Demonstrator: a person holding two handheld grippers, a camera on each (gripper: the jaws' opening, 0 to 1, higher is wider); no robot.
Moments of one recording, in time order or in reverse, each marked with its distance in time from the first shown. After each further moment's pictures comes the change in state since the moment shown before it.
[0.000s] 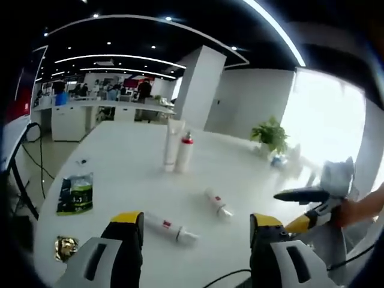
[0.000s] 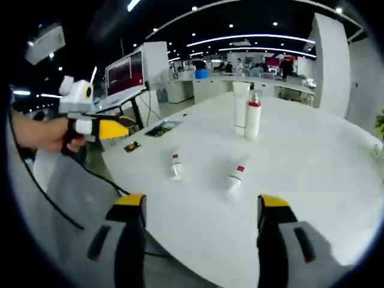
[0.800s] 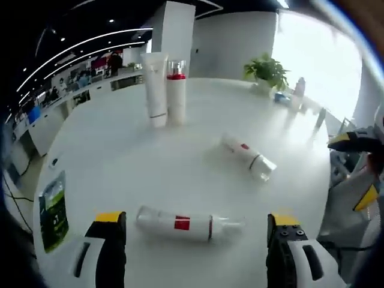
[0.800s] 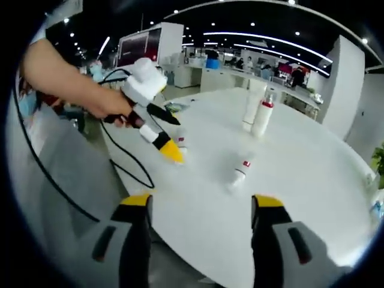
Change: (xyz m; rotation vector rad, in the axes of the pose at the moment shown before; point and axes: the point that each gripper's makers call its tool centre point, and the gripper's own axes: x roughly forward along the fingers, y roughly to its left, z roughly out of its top) left arm 0.104 0.038 -0.079 0.238 0.391 -0.027; right arm 0.007 0.017 -0.015 -0.159 0.069 -0.015
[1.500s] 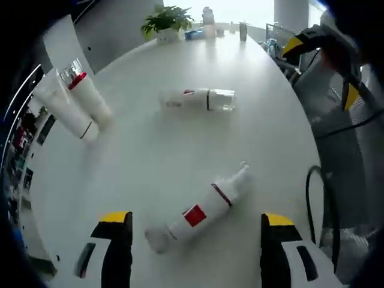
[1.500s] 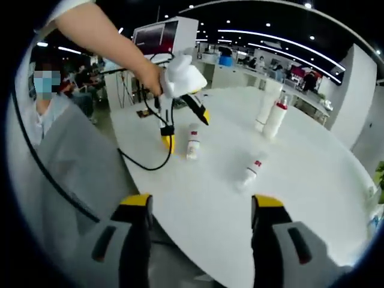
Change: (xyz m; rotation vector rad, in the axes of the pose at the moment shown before) left arm 0.010 0.012 -0.028 0.662 0.339 -0.317; right arm 0.005 0.014 -0.007 -0.079 0.036 0.048
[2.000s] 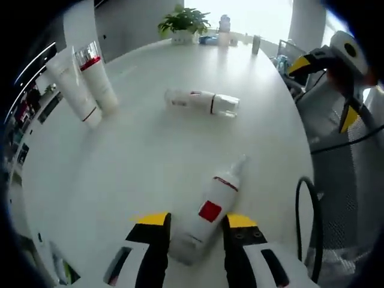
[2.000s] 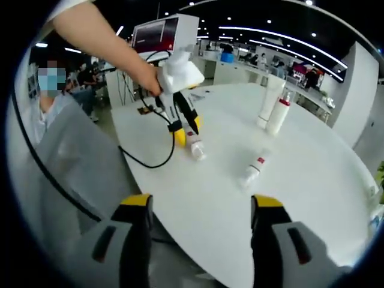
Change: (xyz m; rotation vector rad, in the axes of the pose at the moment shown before) left arm 0.000 -0.012 0.002 -0.141 -0.085 0.006; right arm 0.006 0.000 -0.005 0.000 0.026 0.019
